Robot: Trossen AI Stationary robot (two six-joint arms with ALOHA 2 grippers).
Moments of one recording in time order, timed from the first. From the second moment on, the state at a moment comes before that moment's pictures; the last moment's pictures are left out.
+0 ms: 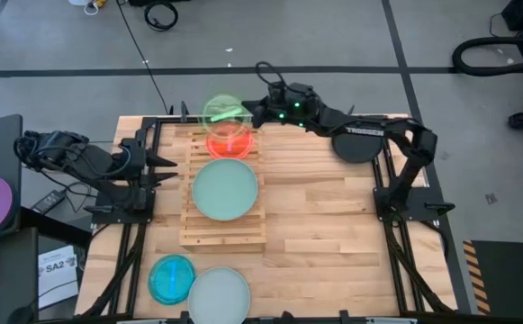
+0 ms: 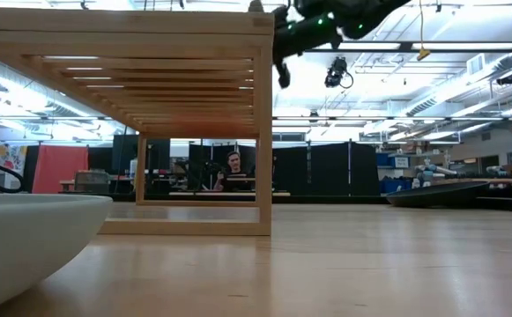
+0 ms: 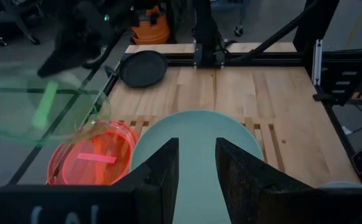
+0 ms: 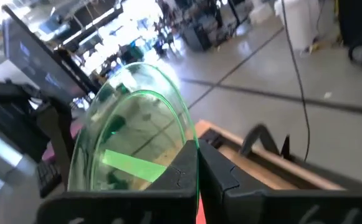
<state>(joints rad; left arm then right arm) -0.43 0.82 1.35 -1.00 -0.56 -0.20 -0.41 1.72 1.39 0.26 -0.03 0.56</state>
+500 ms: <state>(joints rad) -0.43 0.82 1.35 -1.01 -0.56 -0.20 -0.41 1.79 1.39 0.16 -0.09 0.57</state>
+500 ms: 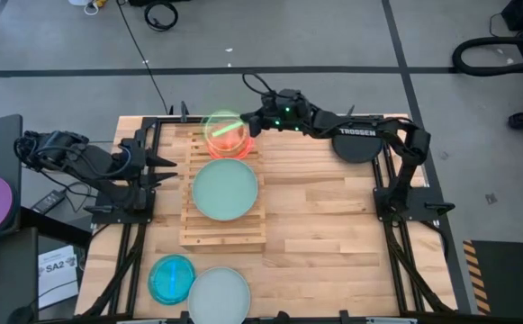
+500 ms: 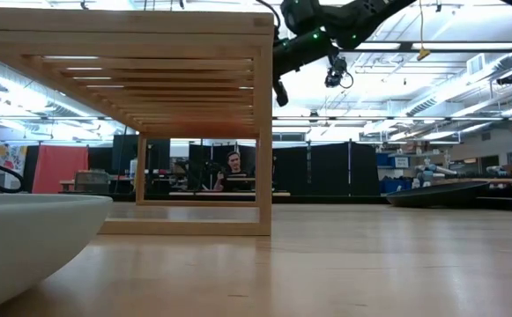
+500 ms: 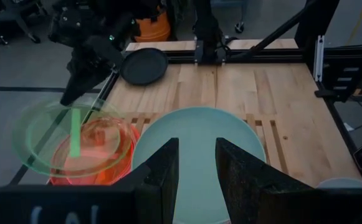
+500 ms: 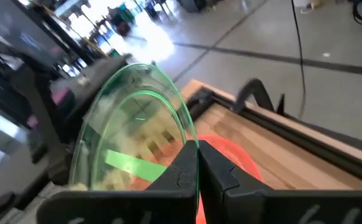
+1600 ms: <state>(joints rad) -0.43 0.82 1.35 -1.02 -0.56 -0.20 -0.41 1.79 1.39 0.06 -0.05 0.55</state>
